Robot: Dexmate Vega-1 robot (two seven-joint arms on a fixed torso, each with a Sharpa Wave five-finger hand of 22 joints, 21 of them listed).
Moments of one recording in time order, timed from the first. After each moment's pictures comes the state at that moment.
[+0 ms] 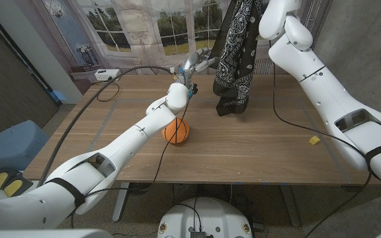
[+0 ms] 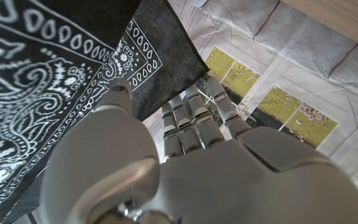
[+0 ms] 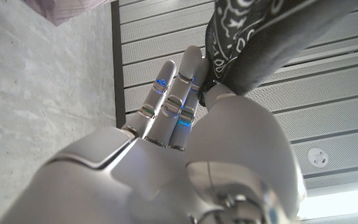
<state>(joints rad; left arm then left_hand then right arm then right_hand) 0.51 0.32 0.69 -1.44 0.08 0.01 0.41 0.85 0.02 0.28 -0.14 0.20 0.43 -0.04 0.22 0.21 0.47 -0.07 0.34 0.44 0.57 -0.05 0.26 0.51 0.17 0.10 0.92 0.19 -0.25 -0.47 -0.51 -1.74 -0.59 -0.21 -0.79 1.18 0.17 0.30 -0.07 0.33 0.96 -0.11 0.40 0.50 0.89 -0.03 0.73 0.67 1.02 -0.16 0.68 1.19 0.41 -0.05 1.06 0.19</state>
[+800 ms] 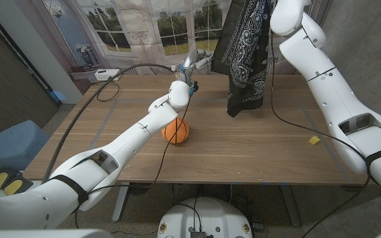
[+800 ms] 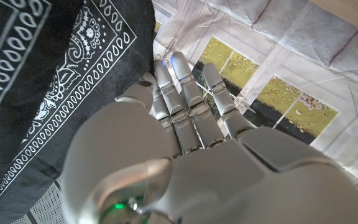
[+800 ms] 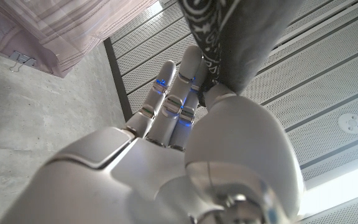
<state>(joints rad) 0.48 0.29 0.69 -1.41 0.11 0.04 0.46 1.07 0.16 0.42 -0.14 0.19 0.91 0.00 0.41 0.22 0.97 -0.14 0.55 0.54 0.92 -0.13 0.41 0.53 0.35 0.08 1.02 0.19 -0.31 -0.46 -0.41 -1.77 -0.39 -0.03 -0.70 1.18 0.17 0.30 -0.08 0.33 0.96 -0.11 0.39 0.50 0.88 -0.03 0.72 0.68 1.02 -0.16 0.67 1.19 0.40 -0.04 1.08 0.19</state>
